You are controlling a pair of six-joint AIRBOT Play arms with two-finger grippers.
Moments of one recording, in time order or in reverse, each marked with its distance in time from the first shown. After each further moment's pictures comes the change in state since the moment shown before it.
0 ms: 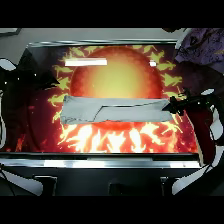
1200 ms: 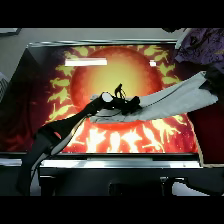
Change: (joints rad) left arm -0.848 -0.384 0.068 -0.591 0.542 -0.150; right arm 0.006 0.548 0.243 -0.346 0.194 0.328
